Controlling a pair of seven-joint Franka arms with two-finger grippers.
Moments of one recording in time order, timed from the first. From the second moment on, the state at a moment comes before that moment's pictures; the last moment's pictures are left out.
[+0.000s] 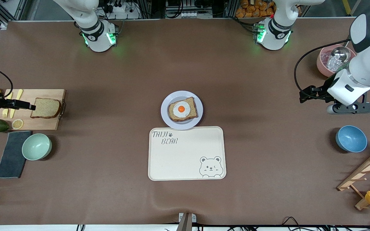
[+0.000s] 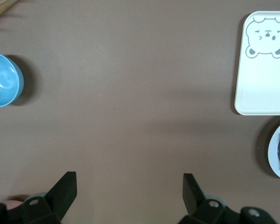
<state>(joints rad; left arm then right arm) -0.11 0.04 0.00 -1.73 -0.04 1.73 -0.13 -0.40 0.25 -0.02 -1.87 0.16 1.87 -0.34</state>
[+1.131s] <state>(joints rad) -0.11 0.03 -0.01 -1.68 -0.04 1.60 -0.14 -0.55 0.46 -0.02 -1.87 0.17 2.11 -0.62</state>
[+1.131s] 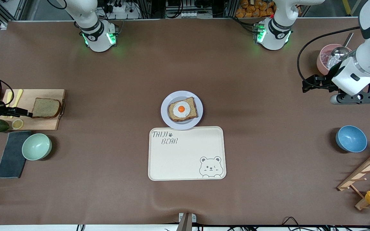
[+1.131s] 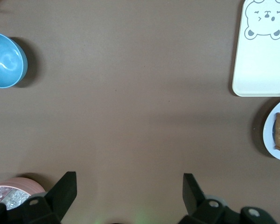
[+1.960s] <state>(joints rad) -0.11 0.03 -0.01 -1.68 -0.04 1.59 -0.14 -0.61 0.50 -0.02 -1.88 0.17 2.11 -0.68</state>
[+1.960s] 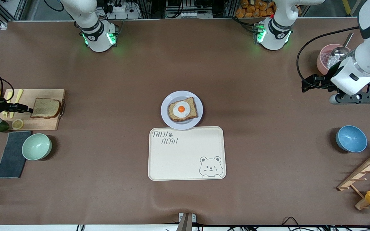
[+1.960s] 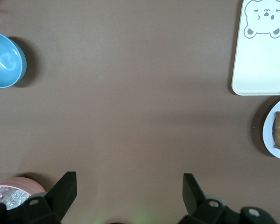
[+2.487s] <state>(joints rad) -0.11 0.03 -0.02 -1.68 -0.04 1.59 -0.14 -0.62 0.52 -0.02 -1.90 0.20 2.11 -0.68</state>
